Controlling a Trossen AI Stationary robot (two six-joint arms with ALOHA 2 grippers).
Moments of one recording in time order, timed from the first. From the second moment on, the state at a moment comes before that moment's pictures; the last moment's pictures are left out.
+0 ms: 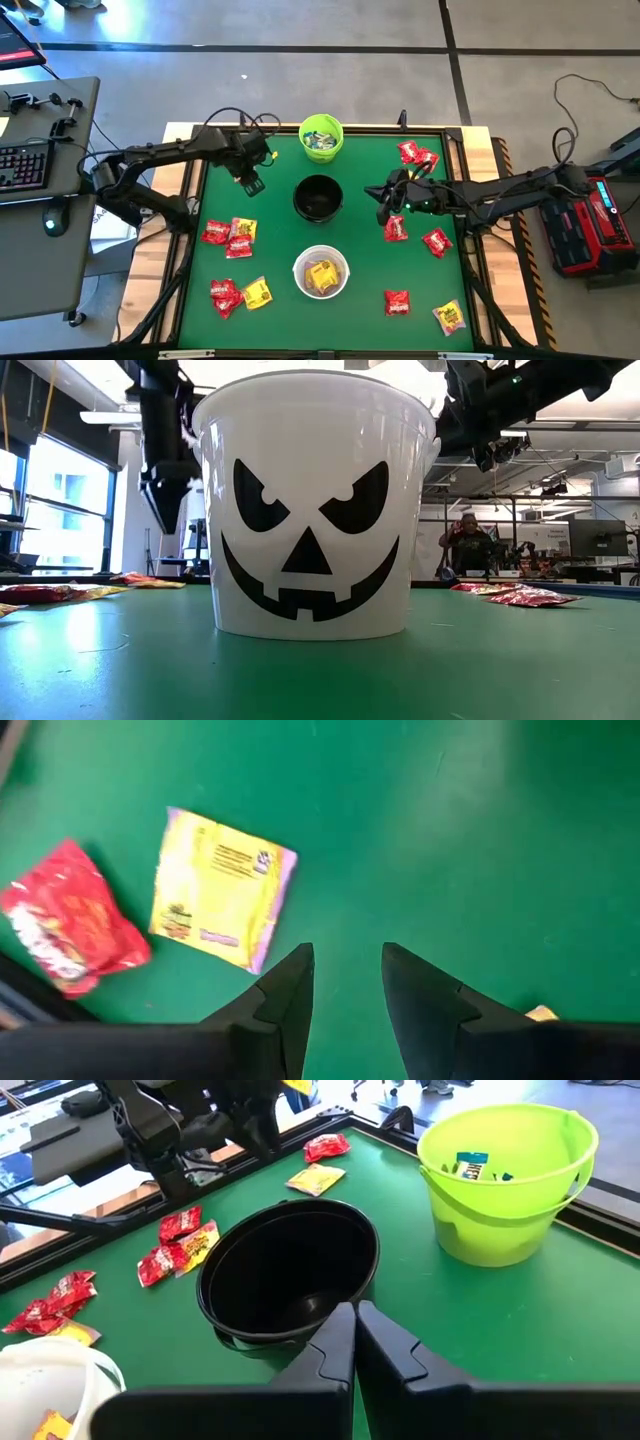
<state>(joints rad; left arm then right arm) 0.50 1.38 0.96 -1.00 -0.13 -0.10 0.06 1.07 0.61 0.03 0.41 0.44</state>
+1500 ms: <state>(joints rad) 0.63 1.66 0.90 -0.89 -0.19 0.03 0.00 1.07 0.61 -0.06 0.36 0.49</state>
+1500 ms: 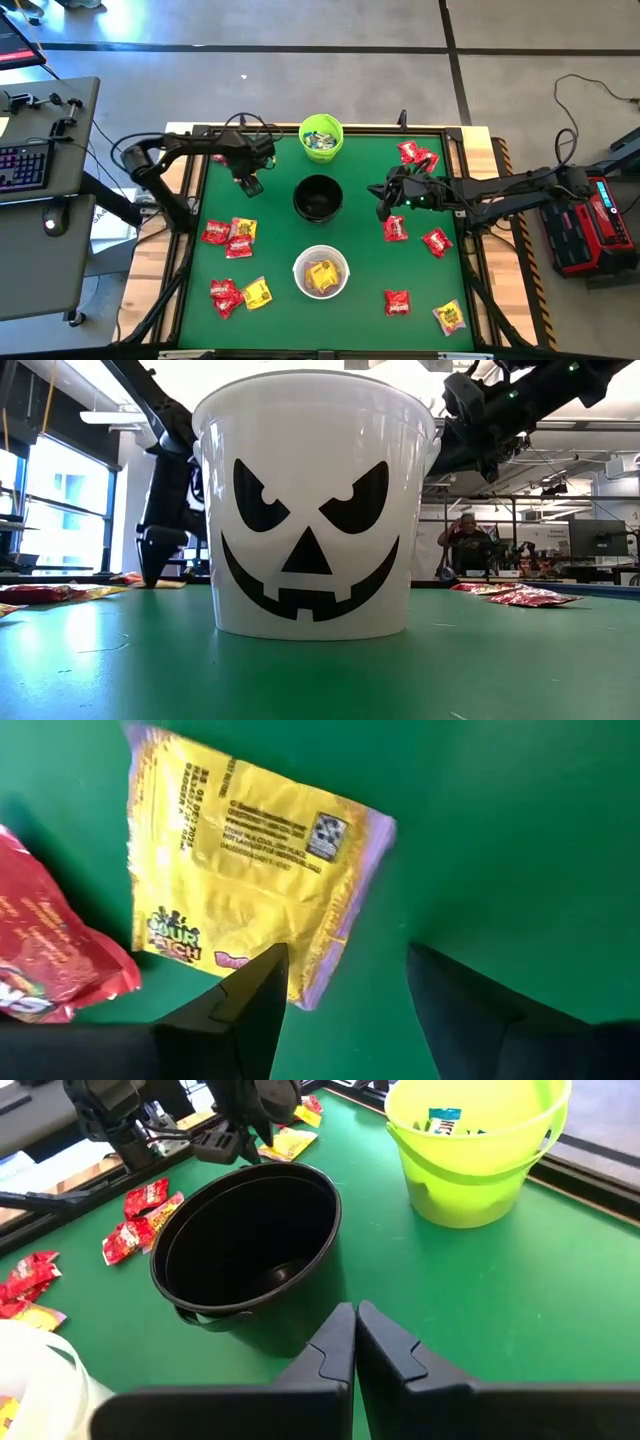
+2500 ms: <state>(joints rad) 0.64 1.58 0.89 -0.92 -0.22 0.12 0.00 1.07 0.61 -0.06 0.37 0.52</state>
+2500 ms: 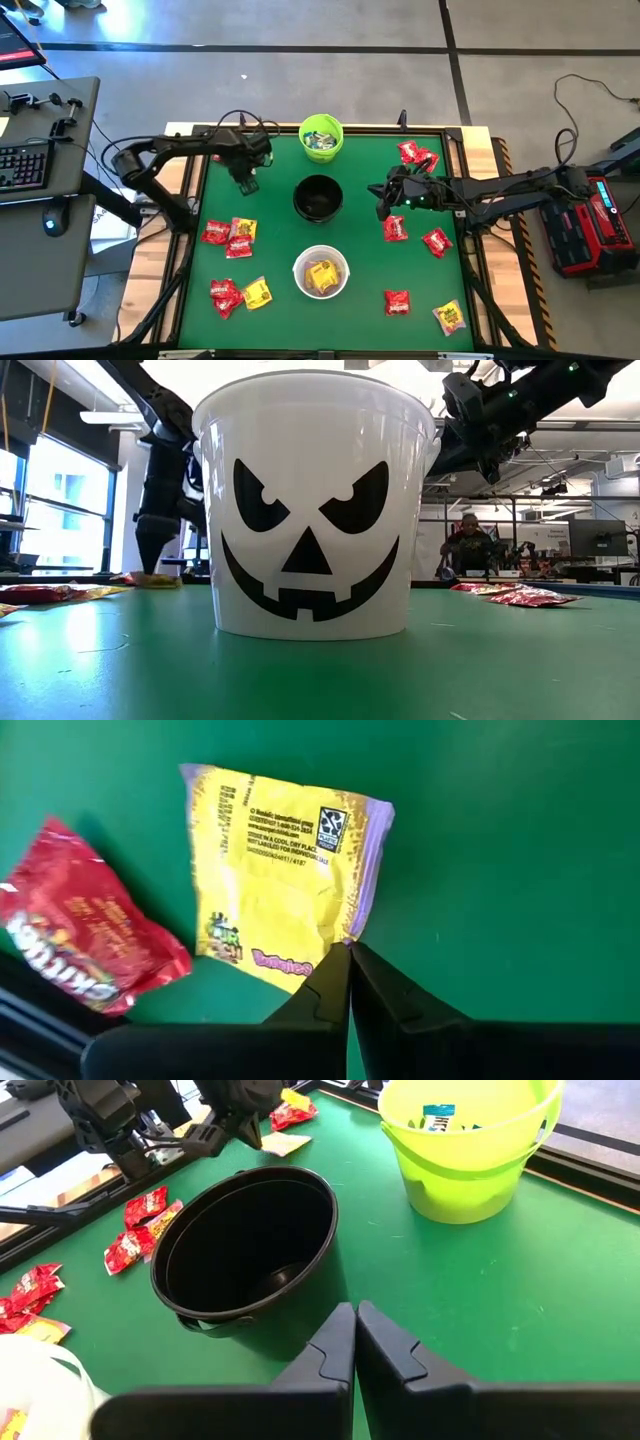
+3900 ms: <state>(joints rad) 0.13 1.13 1.01 -0.78 -0.27 0.04 0.00 1.07 0.61 -0.09 0.42 0.52</state>
